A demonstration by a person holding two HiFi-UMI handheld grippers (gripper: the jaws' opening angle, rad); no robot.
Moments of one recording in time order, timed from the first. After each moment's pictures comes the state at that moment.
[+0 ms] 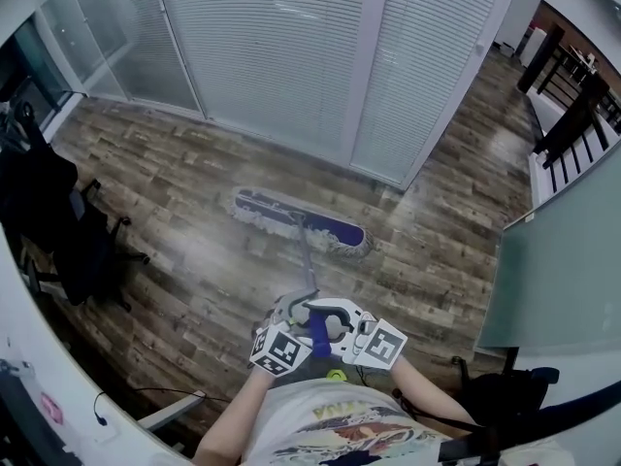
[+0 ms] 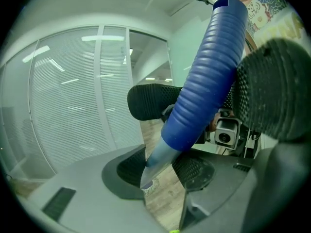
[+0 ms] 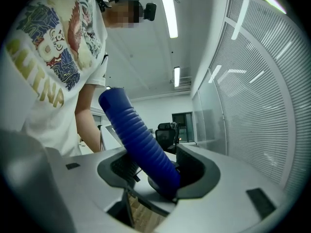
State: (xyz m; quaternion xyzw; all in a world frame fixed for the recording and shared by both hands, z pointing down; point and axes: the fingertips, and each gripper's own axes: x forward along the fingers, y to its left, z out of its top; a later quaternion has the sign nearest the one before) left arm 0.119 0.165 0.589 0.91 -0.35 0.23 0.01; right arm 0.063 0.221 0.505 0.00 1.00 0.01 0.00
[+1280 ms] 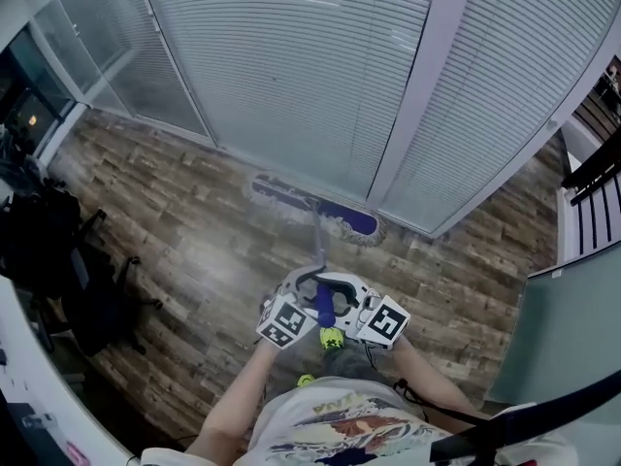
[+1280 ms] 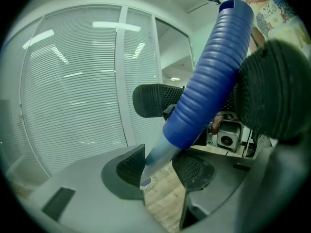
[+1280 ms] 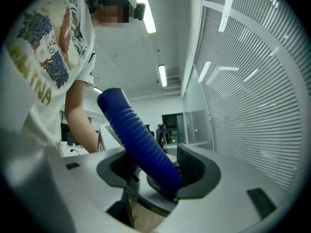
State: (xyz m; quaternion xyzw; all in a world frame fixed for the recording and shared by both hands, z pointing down) left arm -0.033 -0.275 0.590 0.90 -0.36 0.23 0.03; right arm -0.084 -0.222 0.505 -0.03 1.00 -0.03 0.02
